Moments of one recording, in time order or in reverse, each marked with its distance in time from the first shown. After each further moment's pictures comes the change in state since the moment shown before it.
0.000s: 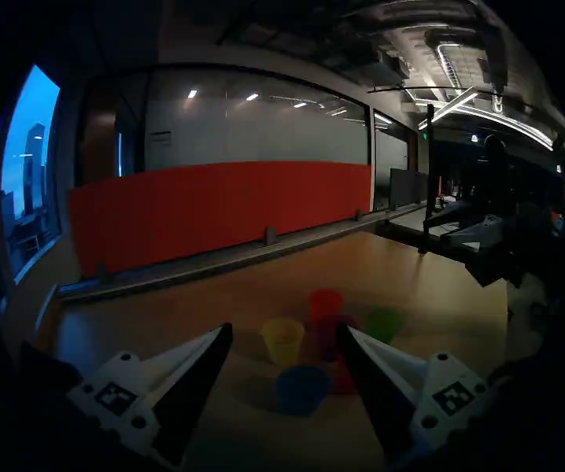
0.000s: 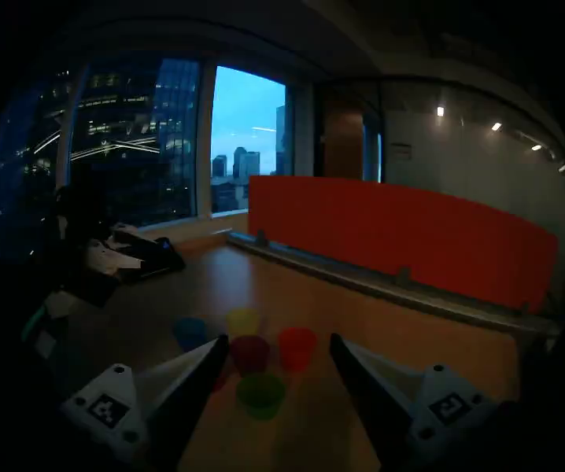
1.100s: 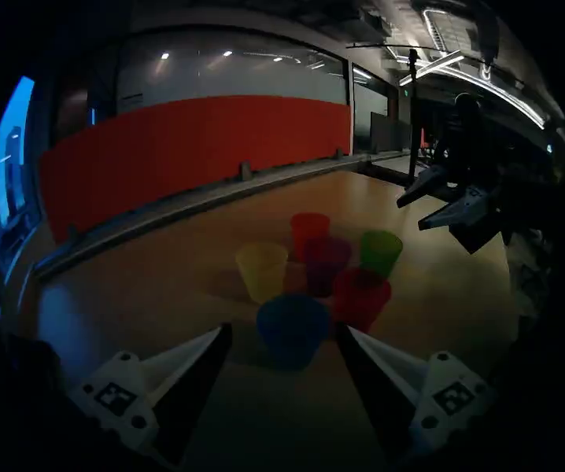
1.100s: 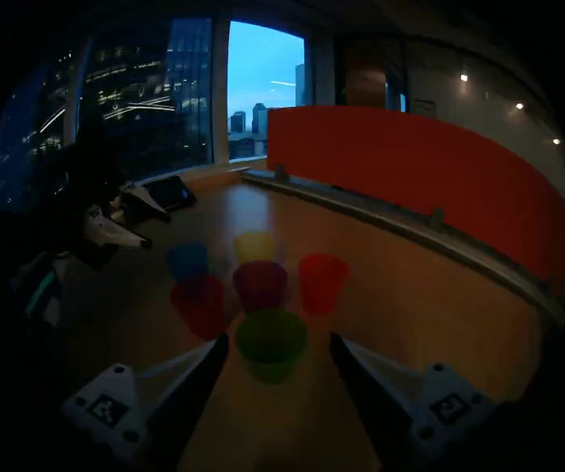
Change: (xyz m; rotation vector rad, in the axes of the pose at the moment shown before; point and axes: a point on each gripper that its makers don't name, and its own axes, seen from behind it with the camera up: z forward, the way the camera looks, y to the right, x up) left arm -0.111 0.019 0.034 -0.099 -0.210 0.057; right arm -0.119 -0.009 0.053 0.088 -0.212 -0.020
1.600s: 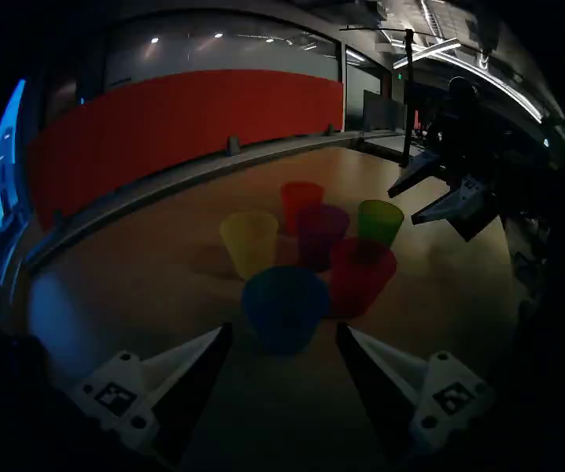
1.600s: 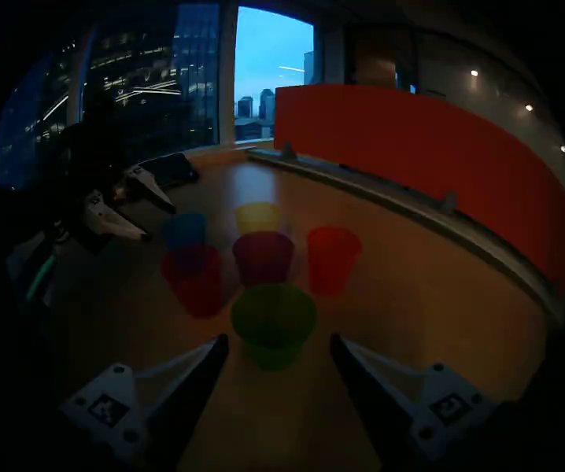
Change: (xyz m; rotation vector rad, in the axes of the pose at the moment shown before) left arm -0.033 0.006 0.022 -0.042 -0.090 0.009; right arm -0.033 -0.001 0.025 0.020 -0.067 -0.027
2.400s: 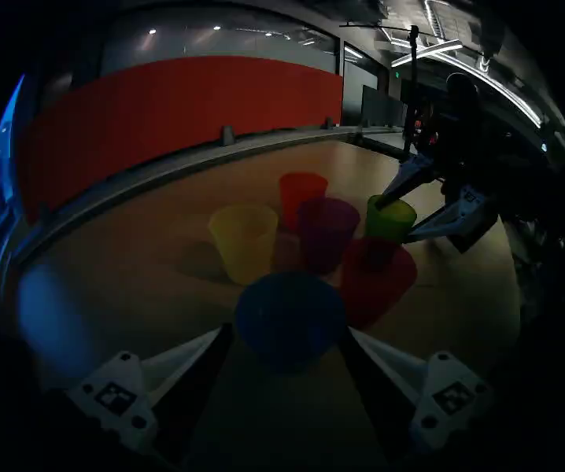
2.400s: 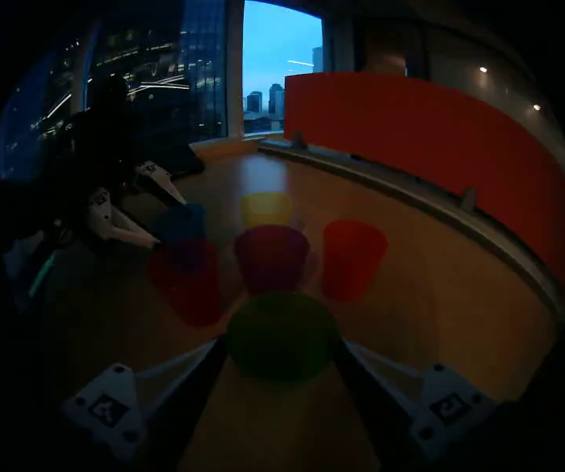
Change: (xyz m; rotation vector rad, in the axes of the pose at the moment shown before) left arm 0.000 -0.003 0.040 -0.040 -0.018 -0.013; right arm -0.001 -0.006 0.044 0.044 -0.021 -0.011
